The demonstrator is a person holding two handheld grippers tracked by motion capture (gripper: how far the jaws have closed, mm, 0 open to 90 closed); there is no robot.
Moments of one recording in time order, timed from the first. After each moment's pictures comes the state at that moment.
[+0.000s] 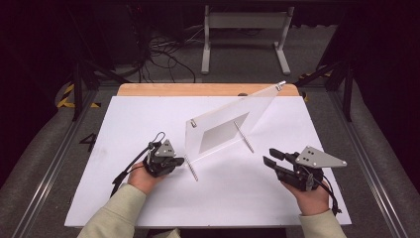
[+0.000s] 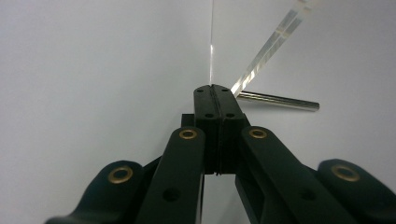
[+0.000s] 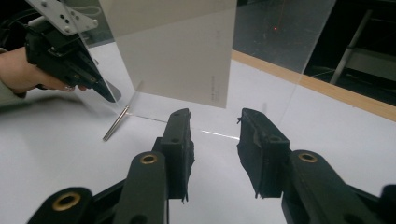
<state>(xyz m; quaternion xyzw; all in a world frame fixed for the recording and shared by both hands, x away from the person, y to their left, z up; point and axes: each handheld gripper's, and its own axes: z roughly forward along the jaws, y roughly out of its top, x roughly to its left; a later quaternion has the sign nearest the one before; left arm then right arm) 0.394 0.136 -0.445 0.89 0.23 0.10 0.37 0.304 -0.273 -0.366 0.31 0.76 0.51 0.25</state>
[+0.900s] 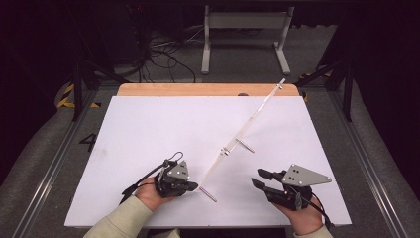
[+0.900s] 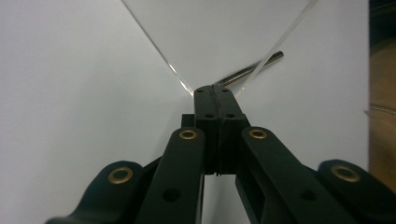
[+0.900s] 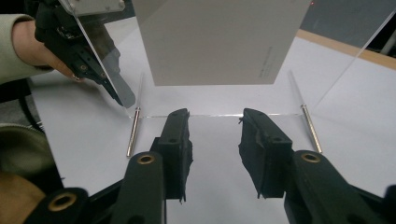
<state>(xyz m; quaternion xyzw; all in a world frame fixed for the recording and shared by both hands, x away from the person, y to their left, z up) 0.341 0.098 -0.444 0.93 0.13 0.01 0.35 0.272 -0.246 -0.389 0.29 0.80 0.49 0.19</state>
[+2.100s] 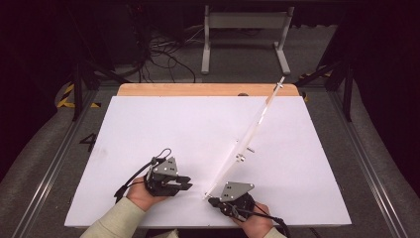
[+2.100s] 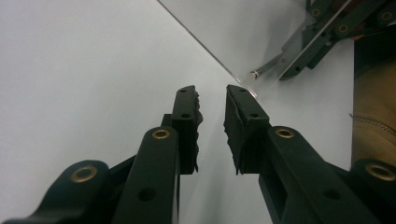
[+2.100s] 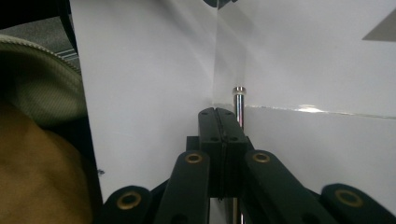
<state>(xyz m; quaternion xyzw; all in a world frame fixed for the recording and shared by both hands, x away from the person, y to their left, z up) 0.344 0.128 -0.433 0.91 0.16 0.02 0.39 0.285 -0.134 -0.465 0.19 0.89 0.40 0.10</state>
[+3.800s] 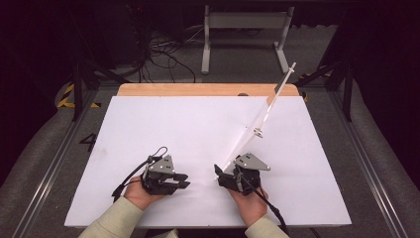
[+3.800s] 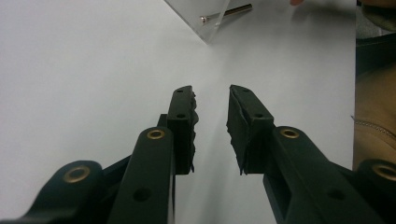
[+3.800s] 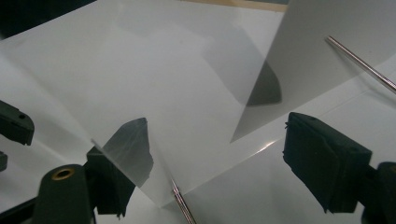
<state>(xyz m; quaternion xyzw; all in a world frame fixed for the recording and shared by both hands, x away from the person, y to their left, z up) 0.346 0.136 -0.430 0.90 0.17 0.02 0.40 0.325 -0.145 -0.435 0.44 0.73 0.45 0.25</state>
